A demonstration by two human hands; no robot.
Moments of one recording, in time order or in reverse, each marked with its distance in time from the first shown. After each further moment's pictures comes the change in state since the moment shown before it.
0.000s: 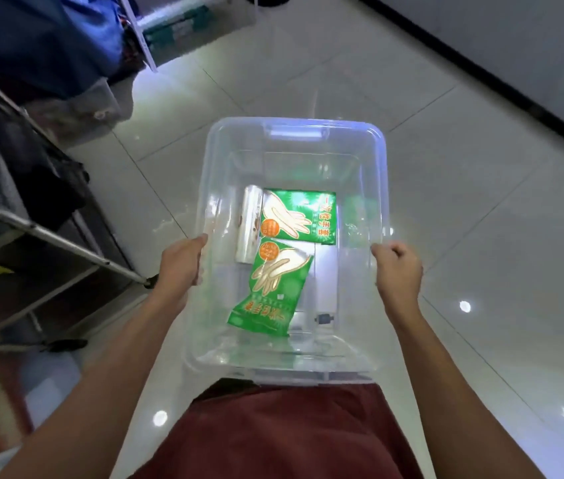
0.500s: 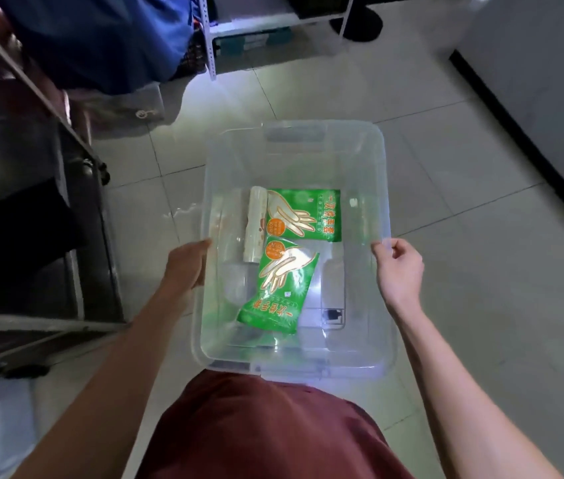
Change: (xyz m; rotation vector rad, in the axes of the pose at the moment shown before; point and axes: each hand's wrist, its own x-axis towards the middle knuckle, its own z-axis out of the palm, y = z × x) left_hand 0.315 0.167 0.038 -0.137 0.159 -0.147; right_hand 0.303 -0.204 0.265 -0.179 -0.213 -0.211
